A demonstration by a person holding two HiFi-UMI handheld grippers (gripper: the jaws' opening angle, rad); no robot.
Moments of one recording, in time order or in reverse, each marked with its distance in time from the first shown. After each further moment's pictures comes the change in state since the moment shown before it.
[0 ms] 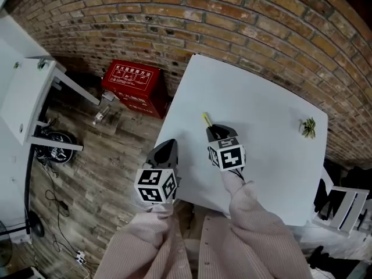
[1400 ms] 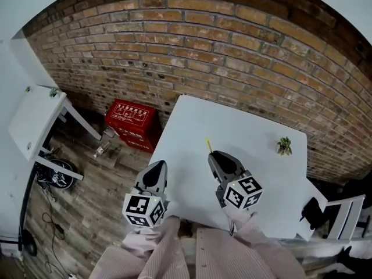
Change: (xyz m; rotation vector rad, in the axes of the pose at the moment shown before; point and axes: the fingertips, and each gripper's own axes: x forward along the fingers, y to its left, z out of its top) left arm -0.085 -0.084 0.085 0.198 -0.261 -0.059; right arm -0.194 -0.001 0.065 0.124 -0.615 0.206
